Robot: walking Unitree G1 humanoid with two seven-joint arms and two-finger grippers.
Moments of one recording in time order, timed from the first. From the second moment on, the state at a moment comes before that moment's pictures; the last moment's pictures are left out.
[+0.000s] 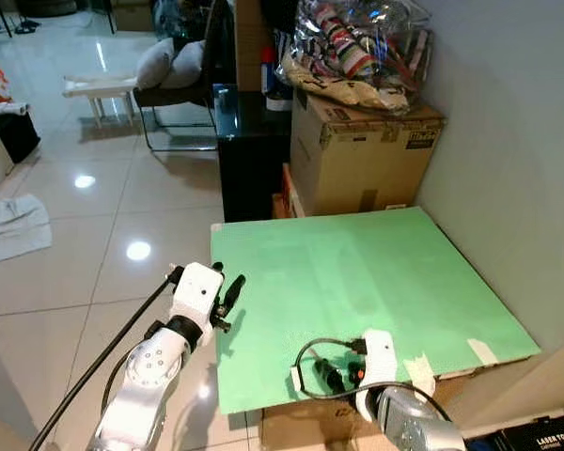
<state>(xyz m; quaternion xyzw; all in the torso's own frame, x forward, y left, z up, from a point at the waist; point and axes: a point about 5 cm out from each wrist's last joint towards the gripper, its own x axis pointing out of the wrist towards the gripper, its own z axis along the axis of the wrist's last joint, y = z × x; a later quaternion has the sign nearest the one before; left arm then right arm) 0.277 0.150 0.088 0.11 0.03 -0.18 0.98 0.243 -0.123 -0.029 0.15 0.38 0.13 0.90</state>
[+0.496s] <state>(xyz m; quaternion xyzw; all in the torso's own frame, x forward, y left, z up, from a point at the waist) 0.277 0.148 0.088 0.12 0.03 -0.19 0.97 0.253 -0.121 -0.032 0.17 0.41 0.13 0.89</state>
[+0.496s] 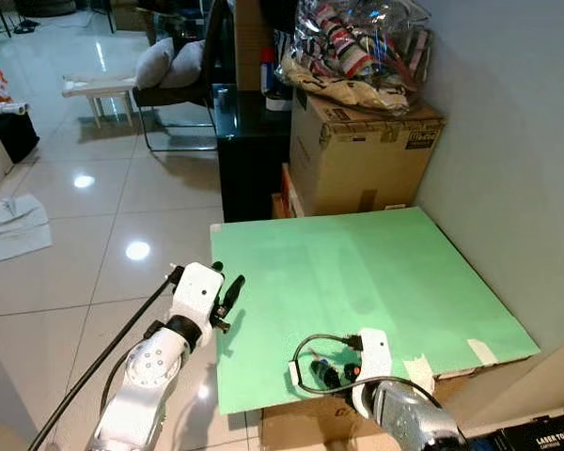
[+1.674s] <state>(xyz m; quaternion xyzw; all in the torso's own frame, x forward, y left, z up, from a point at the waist) 0.250 0.118 0.070 0.13 0.18 -0.43 0.87 0.242 -0.125 -0.042 0.15 0.43 0.16 0.88</state>
